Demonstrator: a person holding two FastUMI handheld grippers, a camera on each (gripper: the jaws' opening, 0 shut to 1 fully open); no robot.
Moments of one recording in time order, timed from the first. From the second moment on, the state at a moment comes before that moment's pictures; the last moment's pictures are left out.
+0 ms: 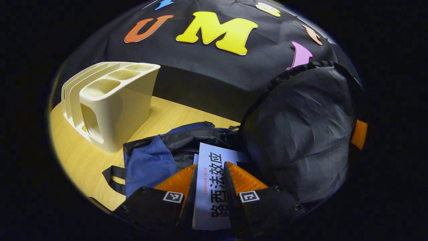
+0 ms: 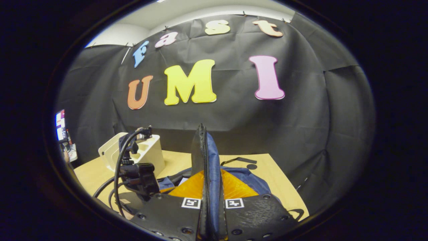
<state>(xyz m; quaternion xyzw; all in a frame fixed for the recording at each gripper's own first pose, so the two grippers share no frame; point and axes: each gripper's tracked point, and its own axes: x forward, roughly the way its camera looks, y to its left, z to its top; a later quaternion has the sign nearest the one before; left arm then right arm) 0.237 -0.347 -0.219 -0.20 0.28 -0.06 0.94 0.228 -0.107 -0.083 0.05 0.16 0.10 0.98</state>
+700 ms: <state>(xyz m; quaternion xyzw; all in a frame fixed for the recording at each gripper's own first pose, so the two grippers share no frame) 0.203 -0.305 -0.209 -0.25 0.31 -0.10 0.91 0.212 -0.122 -0.118 0.02 0.19 0.03 0.98</state>
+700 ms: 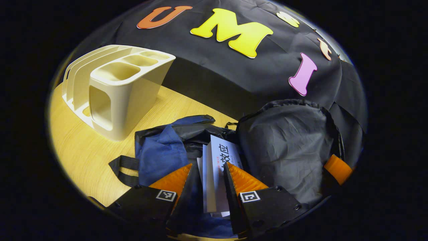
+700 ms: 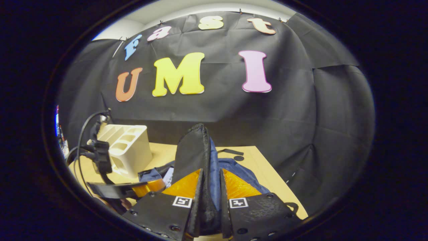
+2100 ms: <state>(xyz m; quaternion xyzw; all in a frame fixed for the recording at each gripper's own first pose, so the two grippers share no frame) 0.014 -0.094 -0.063 -0.04 0.10 -0.04 0.99 -0.001 -0.103 -0.064 0.01 0.11 -0.02 0.99</state>
